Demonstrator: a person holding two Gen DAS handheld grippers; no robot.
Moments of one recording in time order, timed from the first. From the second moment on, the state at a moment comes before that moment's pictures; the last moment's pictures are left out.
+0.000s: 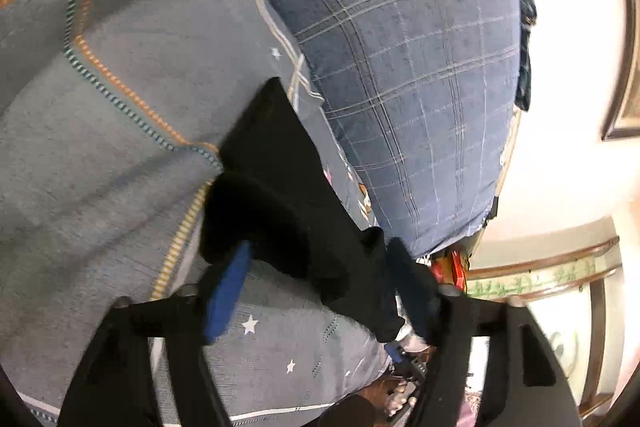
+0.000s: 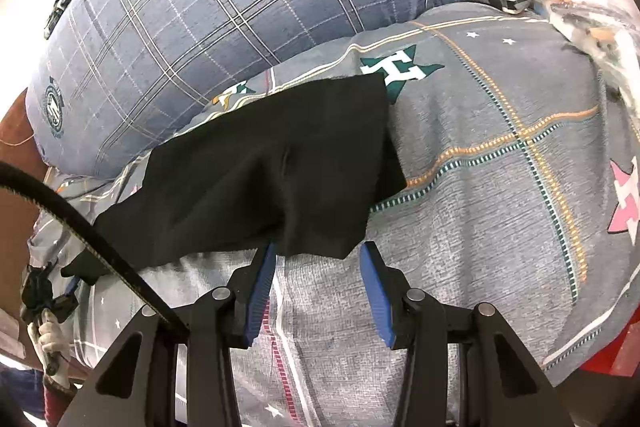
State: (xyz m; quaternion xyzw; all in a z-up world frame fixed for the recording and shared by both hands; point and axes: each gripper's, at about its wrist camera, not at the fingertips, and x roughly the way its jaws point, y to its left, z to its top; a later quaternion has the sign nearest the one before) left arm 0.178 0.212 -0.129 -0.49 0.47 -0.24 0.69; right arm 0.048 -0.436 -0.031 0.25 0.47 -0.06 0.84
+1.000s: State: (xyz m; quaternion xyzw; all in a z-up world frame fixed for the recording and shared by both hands) left arm 0.232 0.210 -0.105 -0.27 0.47 -0.16 0.83; right arm 0.061 -0.428 -0.041 0.22 0.48 -0.08 0.85
